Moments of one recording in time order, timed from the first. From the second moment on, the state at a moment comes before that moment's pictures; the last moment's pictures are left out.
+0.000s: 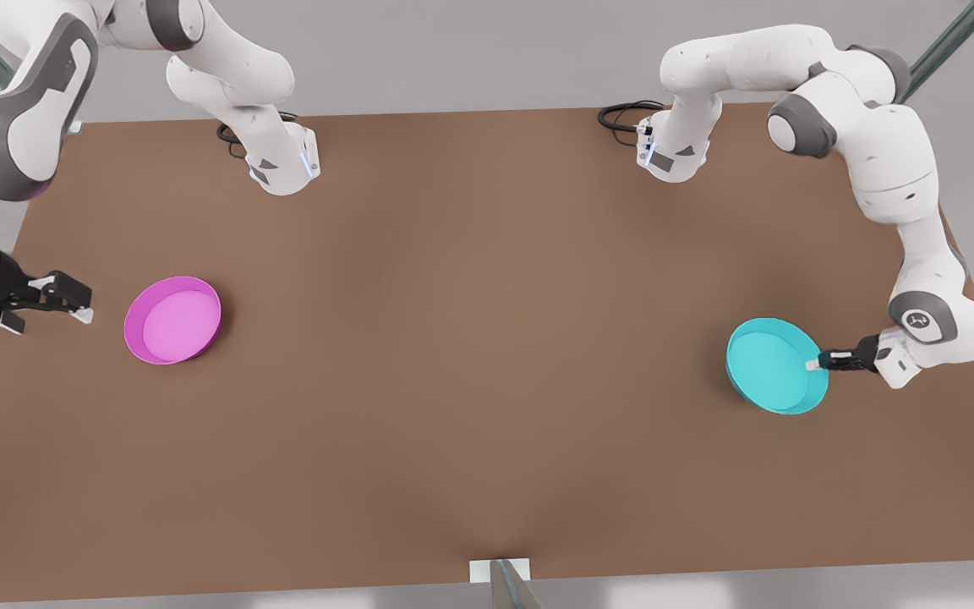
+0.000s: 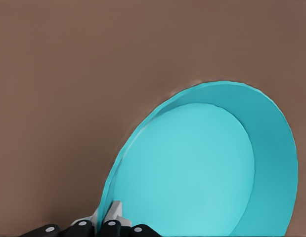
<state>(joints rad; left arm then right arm) 0.15 0.78 0.37 -1.54 -0.67 1.88 0.85 -0.02 0.24 -0.13 -1.18 0.03 1.48 -0.28</state>
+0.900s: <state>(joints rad) -0.35 0.52 0.37 -1.52 -0.17 1.79 0.07 -0.05 0.25 -0.15 -1.18 0.02 1.50 -0.28</state>
